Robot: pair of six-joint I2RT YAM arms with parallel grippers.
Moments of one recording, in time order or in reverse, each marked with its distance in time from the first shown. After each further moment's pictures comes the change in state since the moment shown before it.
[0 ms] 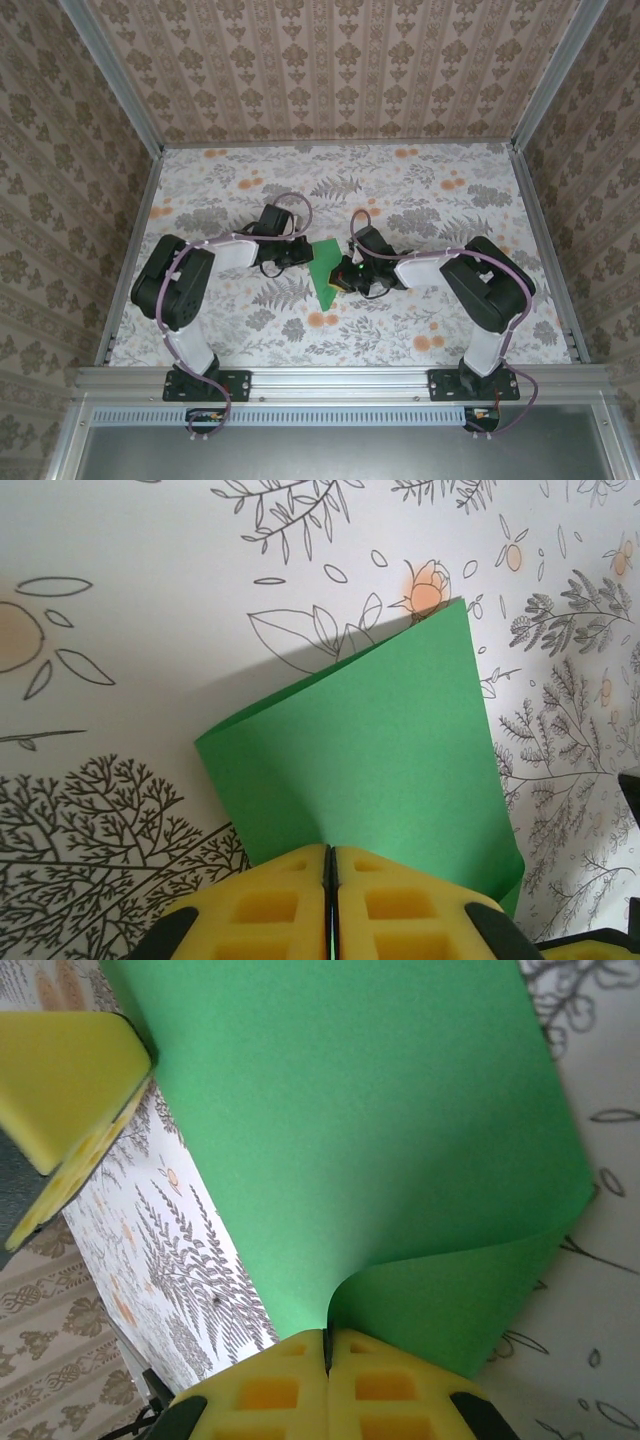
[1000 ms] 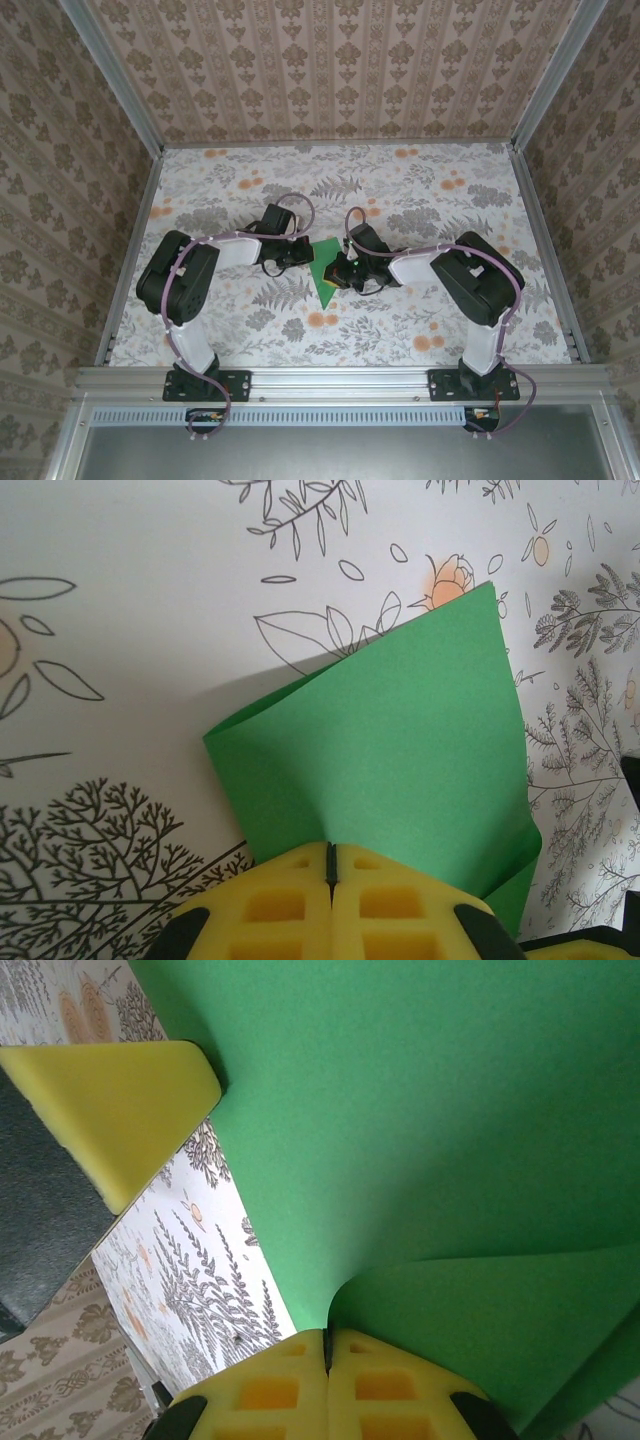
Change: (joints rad) left arm -0.001 0.041 0.024 -0.008 0.006 0.005; right arm 0.004 0.068 0.047 0.048 -0.003 0.006
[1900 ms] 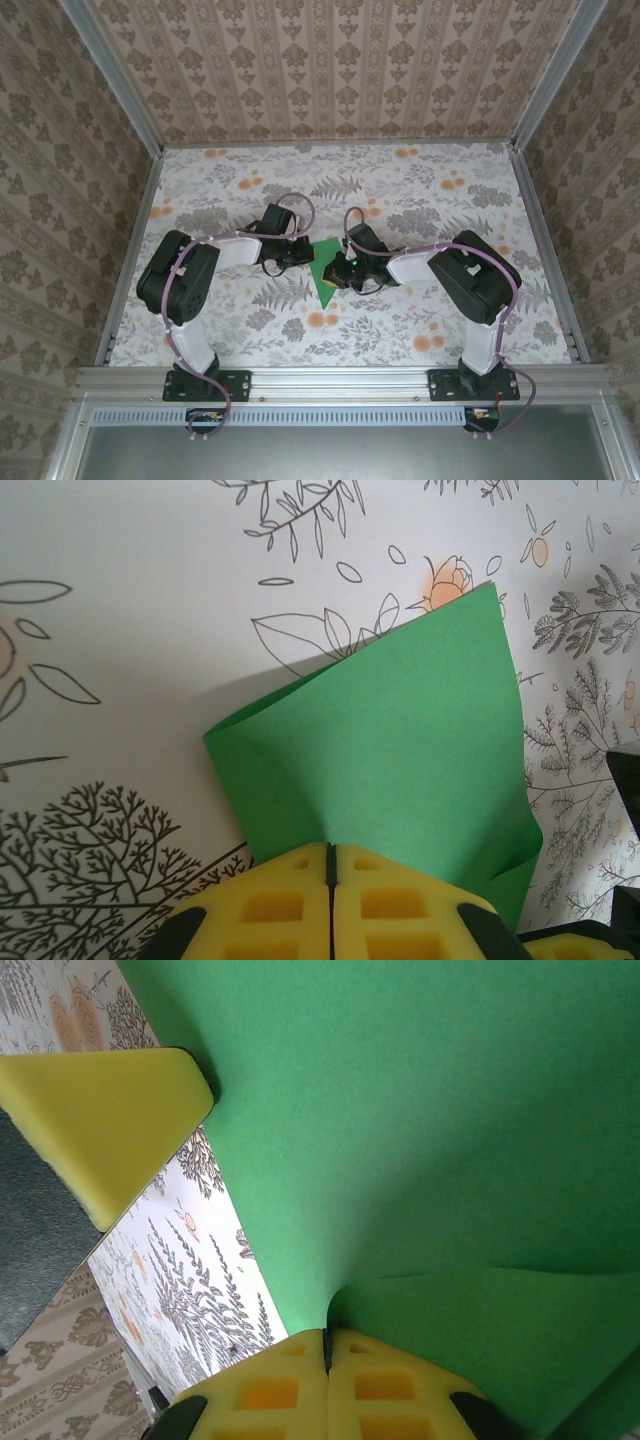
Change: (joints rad) left arm -0.001 0.002 0.003 -0.002 0.000 0.000; right arm 0.000 0.017 0.013 -0.003 0.004 -0.003
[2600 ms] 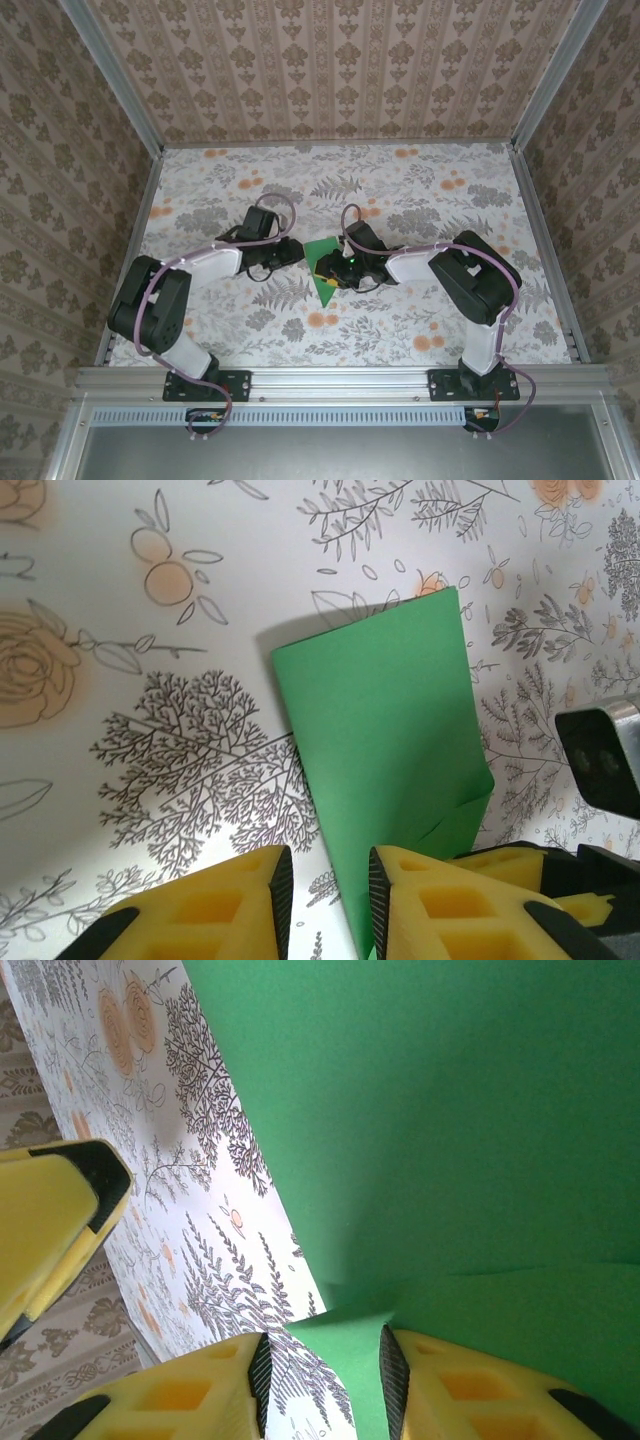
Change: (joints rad) left arm 0.048 -0.233 -0.126 -0.047 -0.026 -0.064; right arm 0.005 -0.002 0.023 0.007 -0.005 -0.004
